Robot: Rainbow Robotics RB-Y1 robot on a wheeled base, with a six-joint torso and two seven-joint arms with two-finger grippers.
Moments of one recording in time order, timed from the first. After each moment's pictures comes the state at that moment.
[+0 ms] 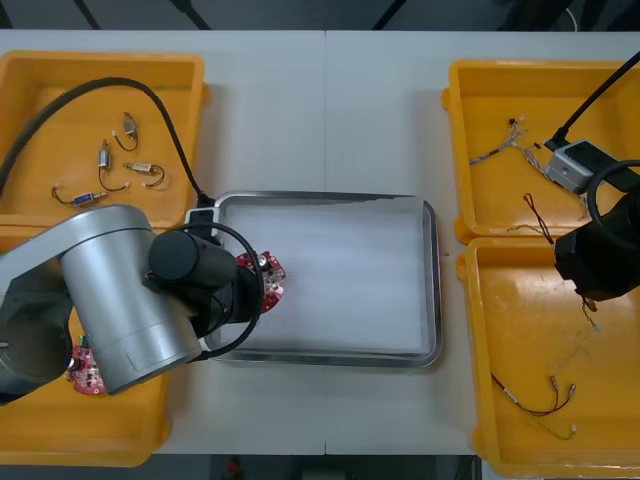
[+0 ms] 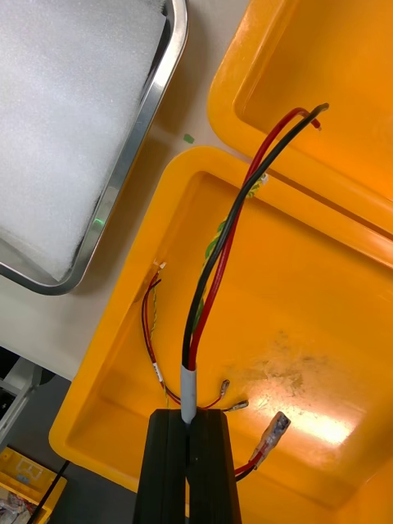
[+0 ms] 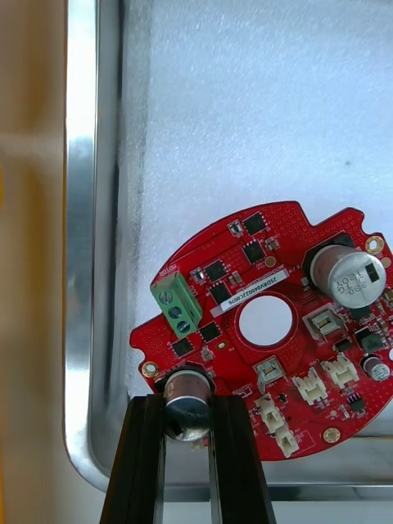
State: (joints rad) right arm -0.41 -0.97 0.00 -2.33 -1.19 1.92 1.19; left arm -0.48 0.73 -0.73 -2.28 0.41 1.66 -0.37
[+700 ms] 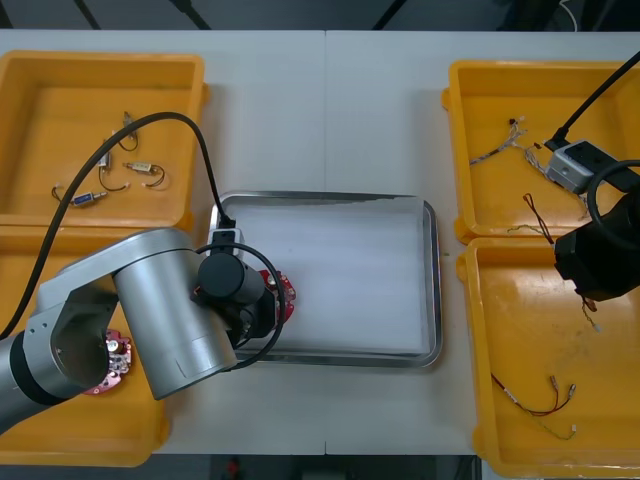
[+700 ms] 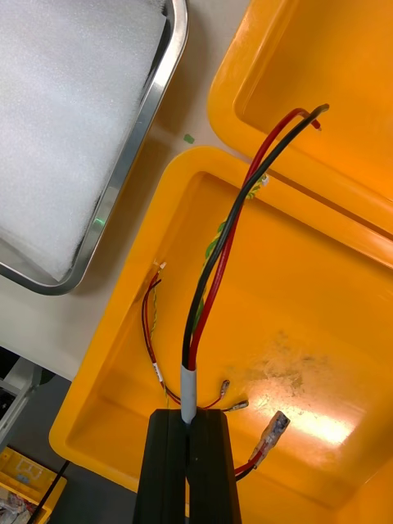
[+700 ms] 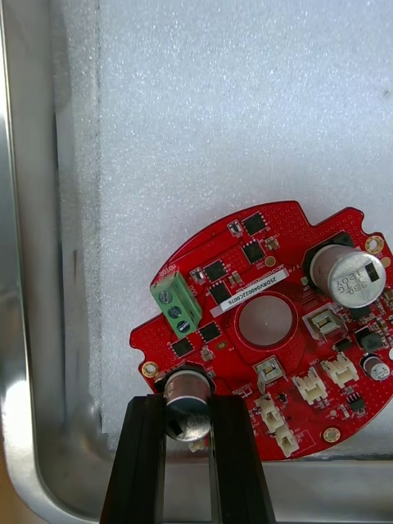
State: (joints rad) right arm -0.41 -0.97 0.00 -2.33 -1.19 1.92 1.19; left arm -0.49 0.67 -0.83 -2.17 0.36 1.63 -0.37
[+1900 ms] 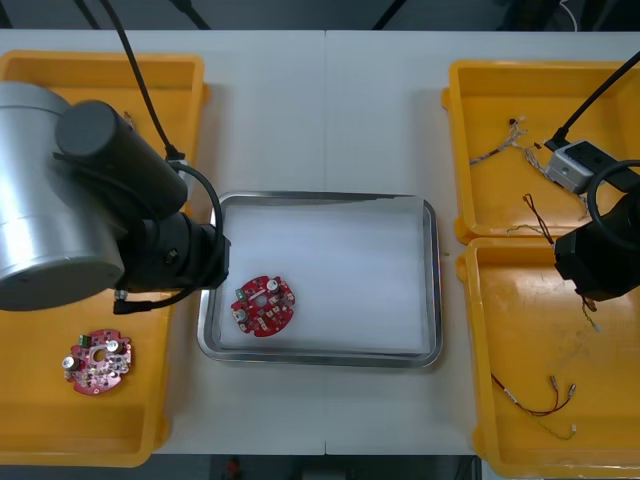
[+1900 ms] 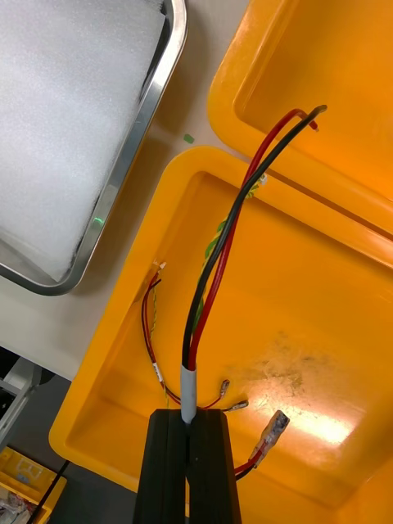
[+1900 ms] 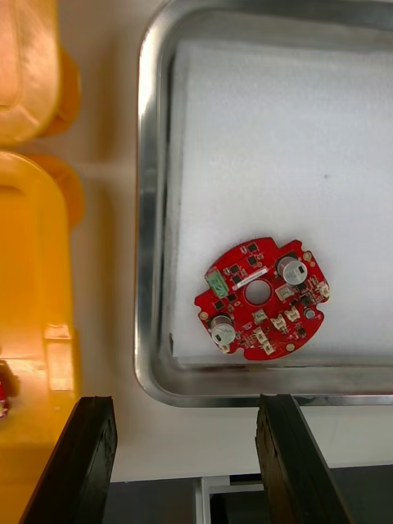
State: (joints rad) right arm -0.41 -0.97 0.00 -2.33 -1.19 1.92 1.19; left arm -0.65 0.87 -0.53 -2.34 0.85 1.80 -0.37
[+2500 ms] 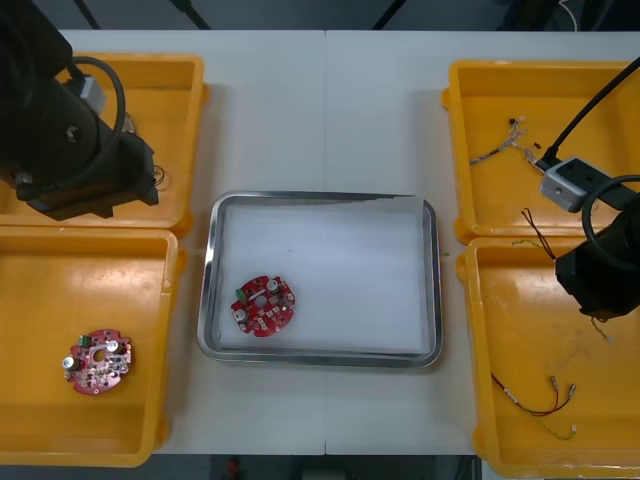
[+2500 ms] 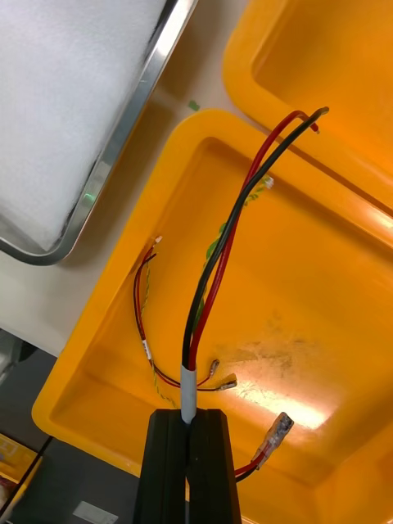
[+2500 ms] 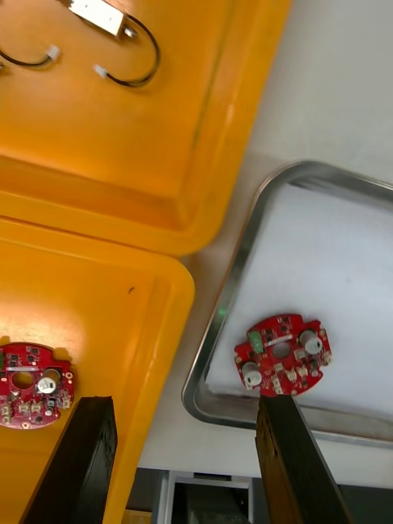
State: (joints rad) right arm -0.41 -1.03 0.06 -2.40 -1.19 1.92 1.19; left arm -0.77 1.10 -0.37 -2.09 1.18 1.71 -0.37
